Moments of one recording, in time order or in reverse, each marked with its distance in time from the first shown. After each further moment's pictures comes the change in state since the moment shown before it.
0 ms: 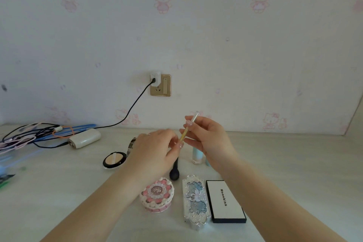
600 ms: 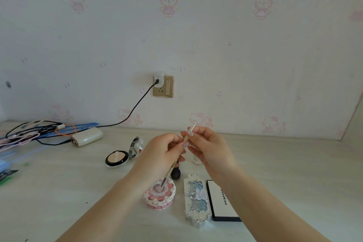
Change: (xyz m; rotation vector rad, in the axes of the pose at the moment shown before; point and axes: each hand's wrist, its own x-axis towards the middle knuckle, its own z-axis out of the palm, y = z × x) left_hand -0.009 0.008 0.005 -0.659 -0.043 -0.234; right_hand -0.021 0.013 0.004 0.039 -0.005 0.044
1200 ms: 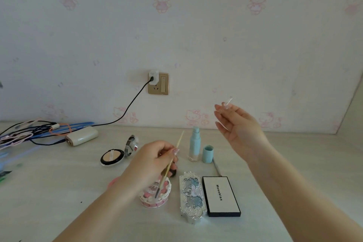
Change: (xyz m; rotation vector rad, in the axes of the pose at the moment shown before) left_hand -0.012 -0.009 0.003 -0.137 -0.074 -0.132; right_hand 0.007 -0.054 -0.050 0.183 0.217 -0.081
